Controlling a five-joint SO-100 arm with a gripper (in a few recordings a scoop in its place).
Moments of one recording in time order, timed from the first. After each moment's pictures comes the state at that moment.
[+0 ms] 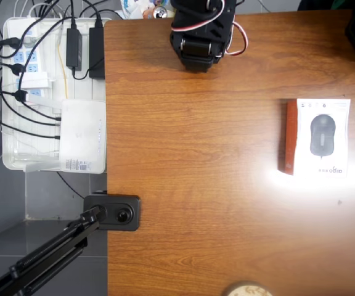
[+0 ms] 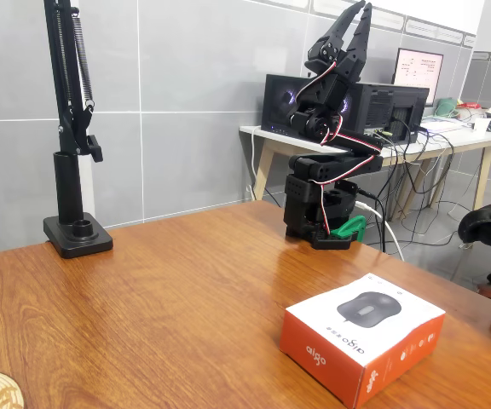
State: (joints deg) arm 9.2 178.1 160.4 -101.2 23.2
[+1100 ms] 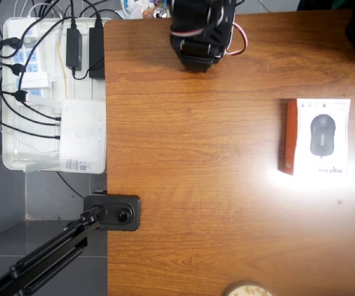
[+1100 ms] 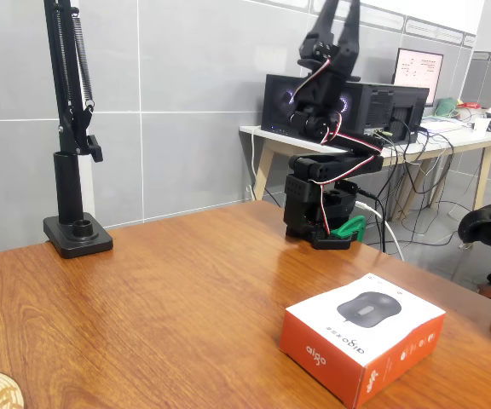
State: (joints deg) arm 10.6 178.0 151.4 -74.3 18.6
